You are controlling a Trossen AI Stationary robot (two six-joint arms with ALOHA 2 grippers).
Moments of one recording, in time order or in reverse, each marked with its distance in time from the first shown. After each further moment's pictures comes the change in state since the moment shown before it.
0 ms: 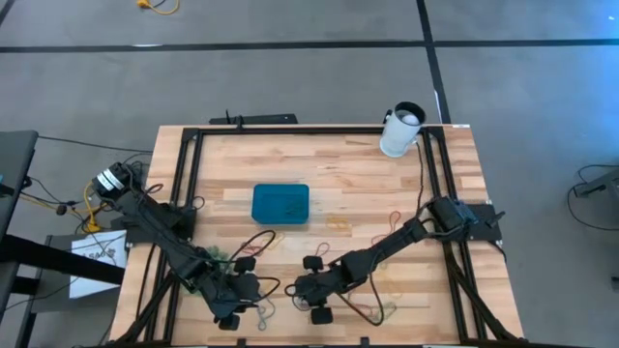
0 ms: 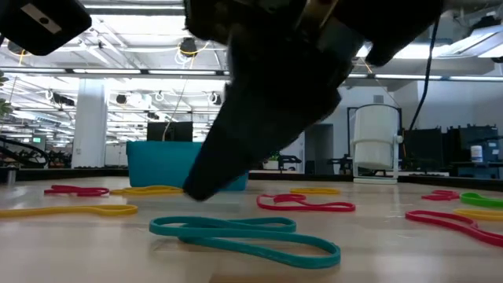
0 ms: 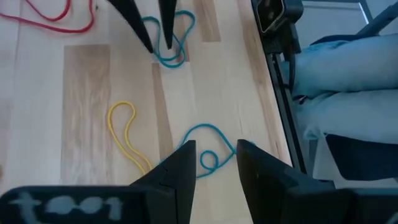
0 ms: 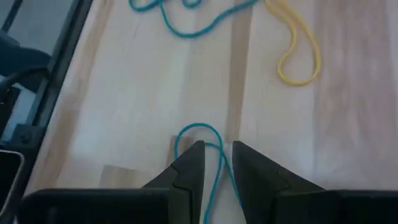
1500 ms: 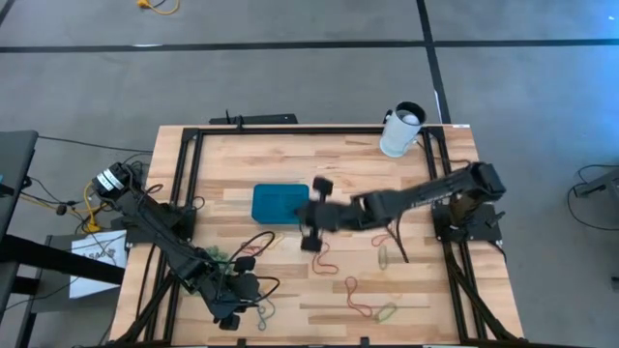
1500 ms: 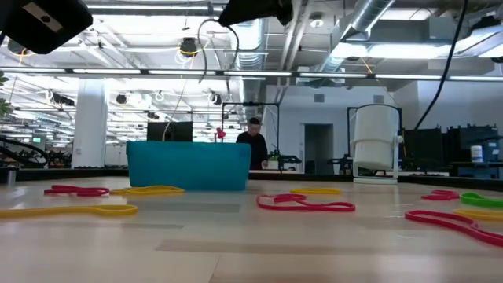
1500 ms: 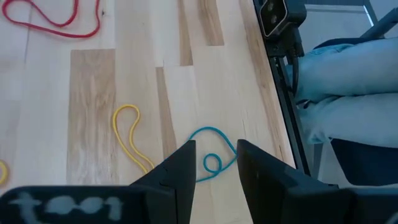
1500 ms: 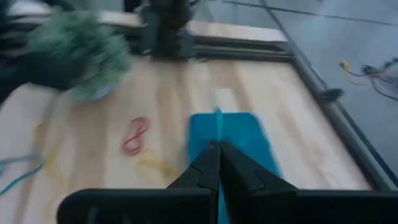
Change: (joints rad) left arm -0.007 0.000 0.000 0.001 -0.028 0.000; right arm -0.264 -0.434 0.002 -0.137 0.431 -0.263
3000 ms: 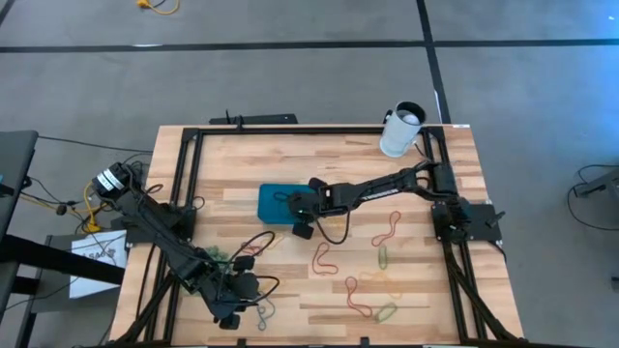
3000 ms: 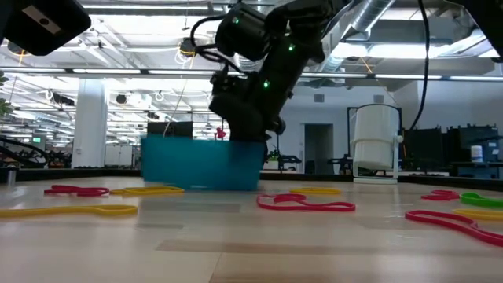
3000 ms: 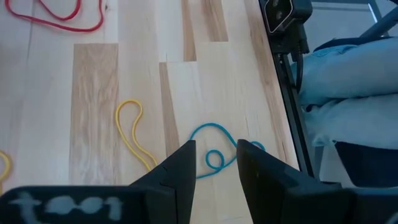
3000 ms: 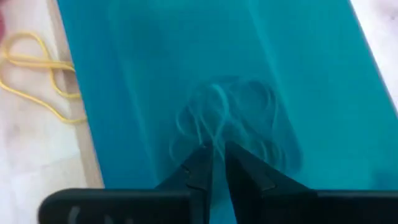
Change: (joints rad) left arm 0.000 0.000 0.001 -0.017 -0.001 -0.016; right arm -0.186 0.347 0.002 -0.094 -0.218 0.177
